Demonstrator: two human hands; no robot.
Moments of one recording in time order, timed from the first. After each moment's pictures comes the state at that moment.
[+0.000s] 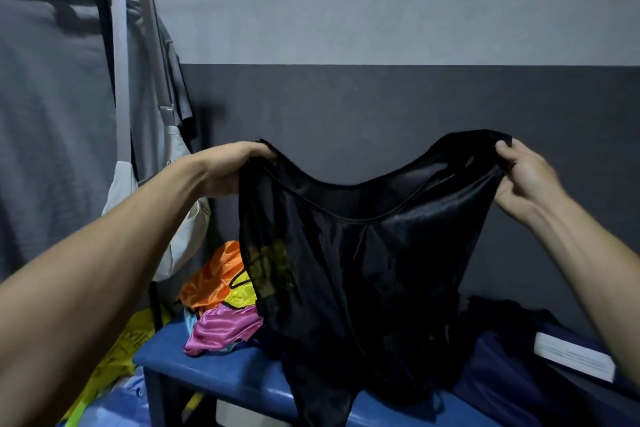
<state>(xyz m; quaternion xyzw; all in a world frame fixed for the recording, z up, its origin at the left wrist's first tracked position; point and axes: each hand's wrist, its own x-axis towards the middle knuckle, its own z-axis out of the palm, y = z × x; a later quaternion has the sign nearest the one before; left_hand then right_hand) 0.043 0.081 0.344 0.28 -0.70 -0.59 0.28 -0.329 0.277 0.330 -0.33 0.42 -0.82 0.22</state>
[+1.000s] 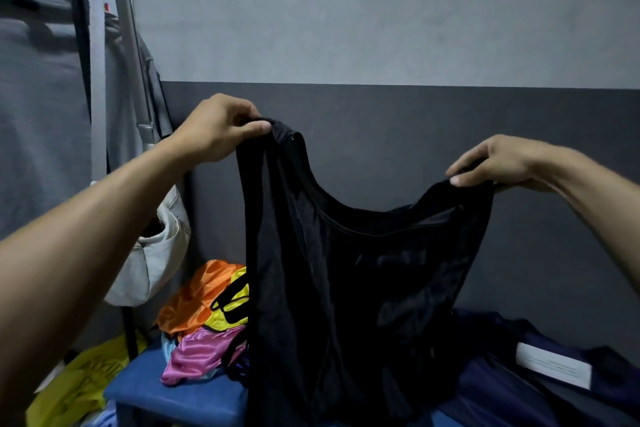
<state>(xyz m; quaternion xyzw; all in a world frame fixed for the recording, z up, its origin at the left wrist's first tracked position) 0.041 0.080 0.403 0.25 -0.86 0.00 0.45 -0.325 0.311 0.402 -0.50 0.80 -0.33 0.07</state>
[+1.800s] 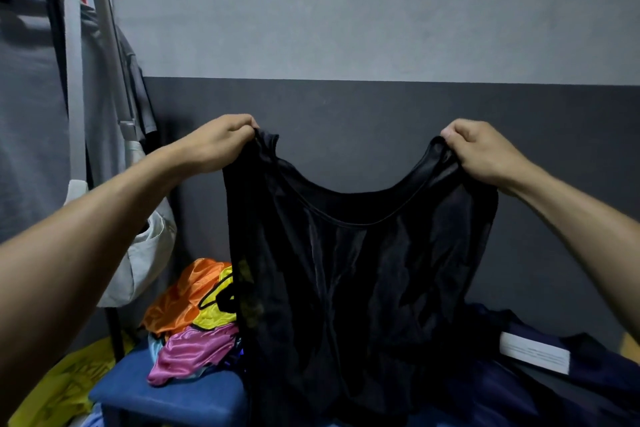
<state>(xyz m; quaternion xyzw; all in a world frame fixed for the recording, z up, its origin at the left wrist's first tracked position) 0.017 0.079 0.388 0.24 -0.89 -0.11 0.38 -0.323 0.303 0.387 -0.54 0.72 -0.41 -0.17</state>
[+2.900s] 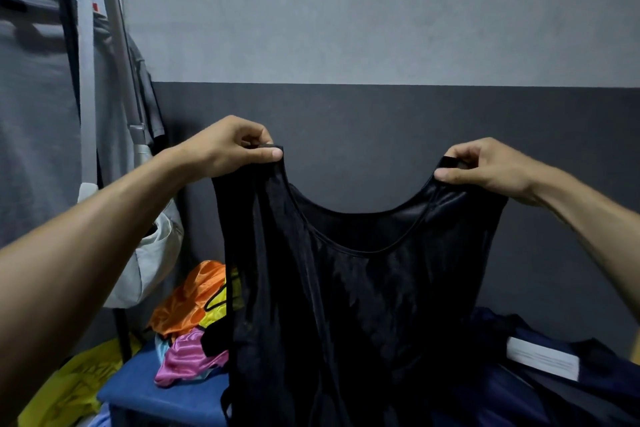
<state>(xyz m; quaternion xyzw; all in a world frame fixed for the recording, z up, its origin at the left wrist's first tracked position) 0.024 0.081 0.386 0.14 -0.91 -0.18 0.35 -0.323 0.326 0.379 -0.63 0.66 -0.41 0.06</state>
